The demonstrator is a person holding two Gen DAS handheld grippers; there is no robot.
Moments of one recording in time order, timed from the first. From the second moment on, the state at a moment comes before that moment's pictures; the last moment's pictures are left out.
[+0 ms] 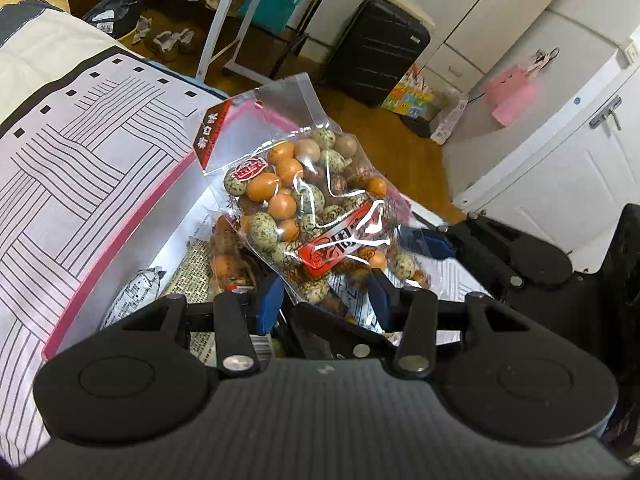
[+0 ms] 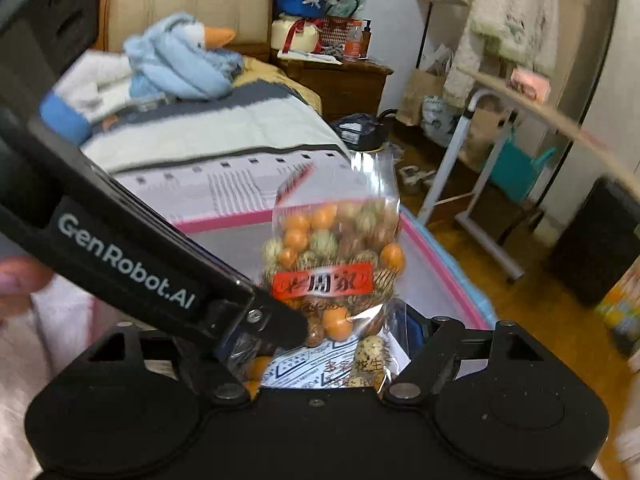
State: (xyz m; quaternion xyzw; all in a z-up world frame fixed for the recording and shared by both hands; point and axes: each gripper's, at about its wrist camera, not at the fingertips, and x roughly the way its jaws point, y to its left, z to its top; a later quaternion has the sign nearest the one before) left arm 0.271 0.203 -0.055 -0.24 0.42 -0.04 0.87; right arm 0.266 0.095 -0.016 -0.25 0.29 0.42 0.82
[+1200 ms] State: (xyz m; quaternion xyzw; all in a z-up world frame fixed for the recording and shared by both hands) left arm 0.117 0.125 0.009 -0.09 0.32 -0.06 0.94; right arm 0.091 -0.081 0.034 0.01 0.28 0.14 0.95
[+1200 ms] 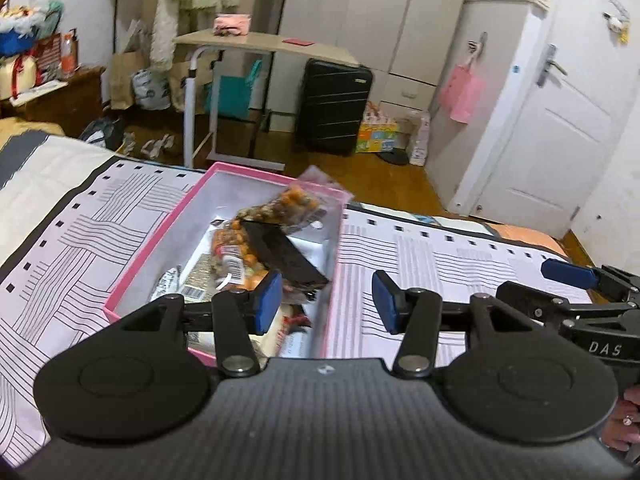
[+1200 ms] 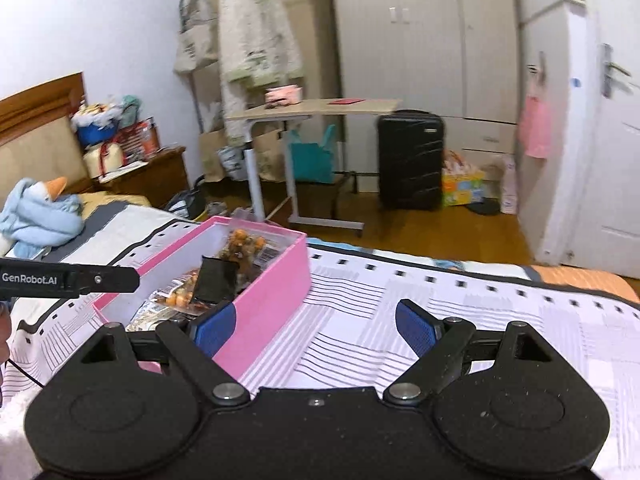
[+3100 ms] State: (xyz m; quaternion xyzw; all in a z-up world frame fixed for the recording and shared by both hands) left arm 0.013 0.041 0.020 0.05 0.35 -0.09 0.93; right arm -0.033 -0.103 0.043 0.02 0.33 -0.05 0.94
